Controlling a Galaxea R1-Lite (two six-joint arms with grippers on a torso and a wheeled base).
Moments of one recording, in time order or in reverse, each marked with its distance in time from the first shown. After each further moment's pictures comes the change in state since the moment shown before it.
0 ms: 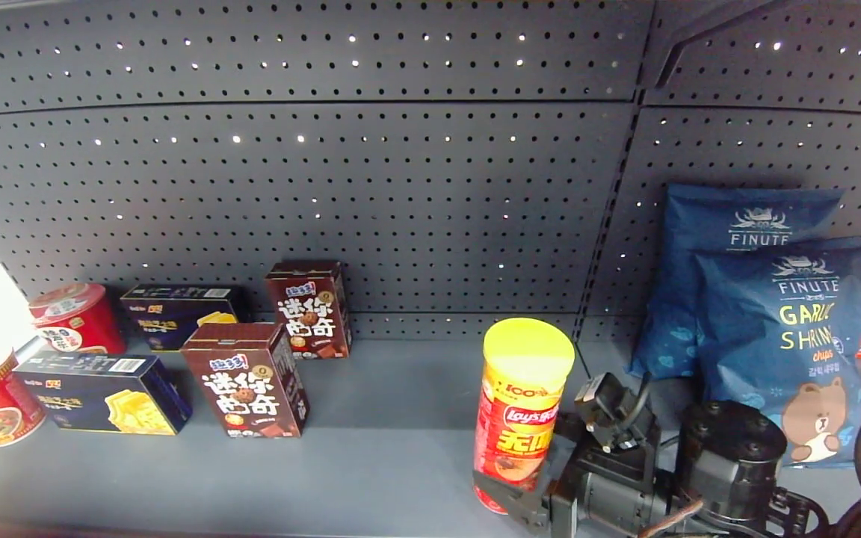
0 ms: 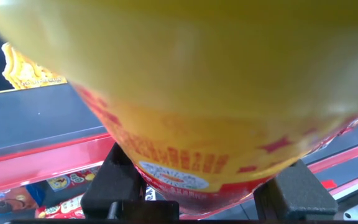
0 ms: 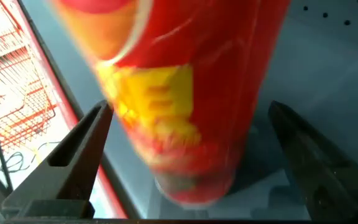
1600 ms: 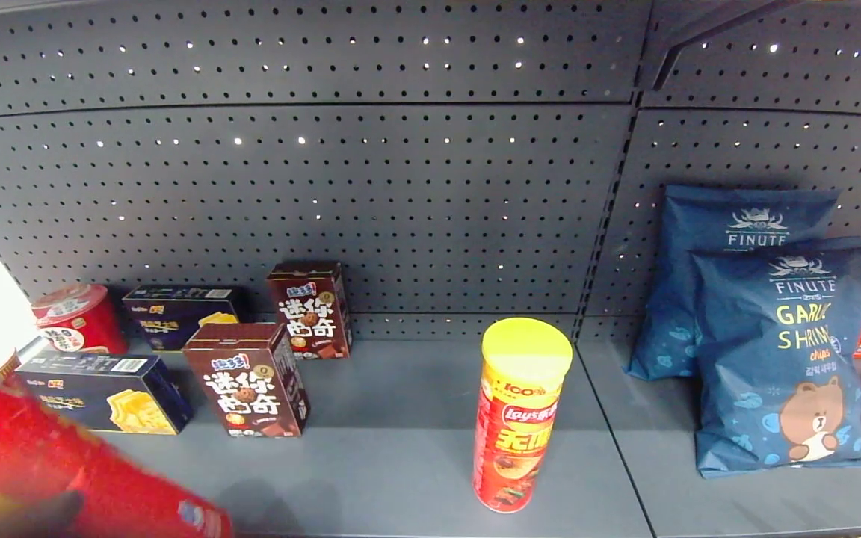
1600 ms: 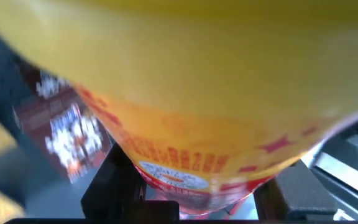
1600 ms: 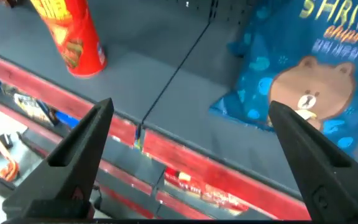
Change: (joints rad) left arm -0.033 0.650 -0.492 -0.094 -0.342 0.097; right arm -0.161 -1.323 -0.026 1.447 -0.368 -0.066
